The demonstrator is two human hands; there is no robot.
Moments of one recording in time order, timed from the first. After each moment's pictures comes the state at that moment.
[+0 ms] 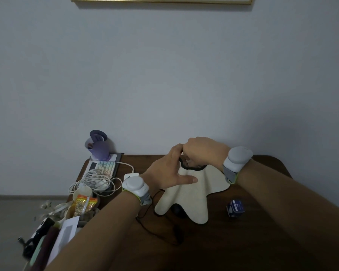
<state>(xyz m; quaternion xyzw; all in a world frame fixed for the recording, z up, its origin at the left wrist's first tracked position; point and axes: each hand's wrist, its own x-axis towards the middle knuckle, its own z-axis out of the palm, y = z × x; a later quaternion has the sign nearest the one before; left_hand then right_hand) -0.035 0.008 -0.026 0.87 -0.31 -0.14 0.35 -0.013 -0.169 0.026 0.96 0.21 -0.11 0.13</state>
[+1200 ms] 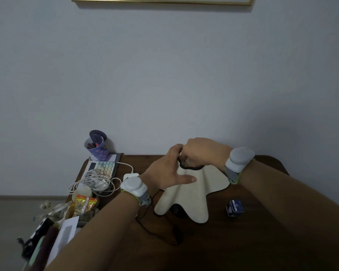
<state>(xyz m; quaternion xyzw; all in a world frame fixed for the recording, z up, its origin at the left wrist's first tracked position) -0.036 0.009 -0.026 0.87 -0.30 -0.15 0.36 -0.012 -0.173 0.021 0.95 0.25 -0.09 0.13</state>
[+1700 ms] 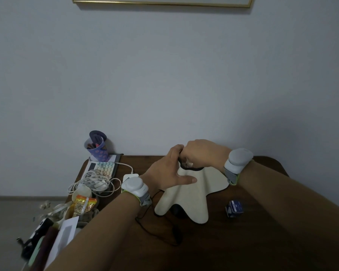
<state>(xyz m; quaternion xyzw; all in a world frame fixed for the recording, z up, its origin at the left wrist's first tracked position) -0.036 0.008 -0.027 0.87 -0.30 -0.15 0.36 -0.014 -0.173 0.022 0.95 0.25 -0.13 0.13</state>
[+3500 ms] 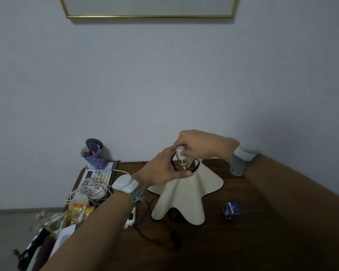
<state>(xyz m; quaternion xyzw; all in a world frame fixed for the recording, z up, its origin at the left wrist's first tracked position) -0.025 0.004 -0.007 0.87 -0.30 -0.14 0.36 -0.035 -0.183 0.093 0.96 0.22 -0.14 -0.06</state>
